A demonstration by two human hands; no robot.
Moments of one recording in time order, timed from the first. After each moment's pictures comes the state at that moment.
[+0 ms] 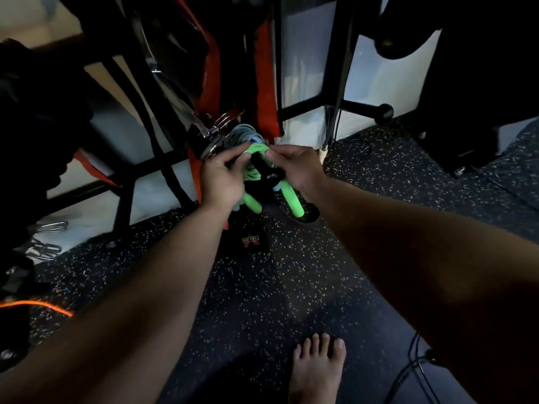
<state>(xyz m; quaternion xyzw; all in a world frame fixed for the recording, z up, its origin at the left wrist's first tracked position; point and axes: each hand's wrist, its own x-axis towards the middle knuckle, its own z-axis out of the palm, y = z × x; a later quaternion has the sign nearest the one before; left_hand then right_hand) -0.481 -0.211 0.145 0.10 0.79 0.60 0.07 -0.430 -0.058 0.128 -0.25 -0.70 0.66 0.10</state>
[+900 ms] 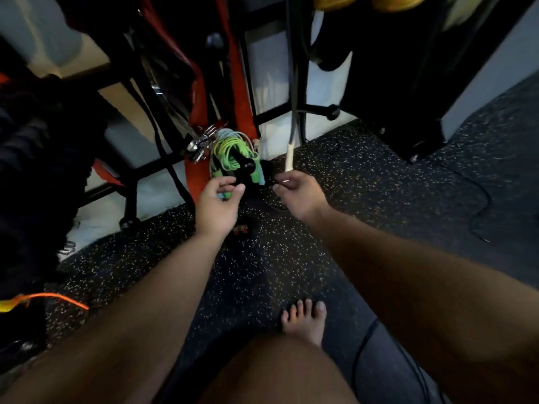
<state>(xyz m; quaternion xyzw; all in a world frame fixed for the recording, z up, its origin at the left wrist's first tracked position) -0.390 -0.252 0.168 0.09 0.86 0.49 0.08 -0.301 -0.080 0.162 -0.31 -0.73 0.60 0.06</state>
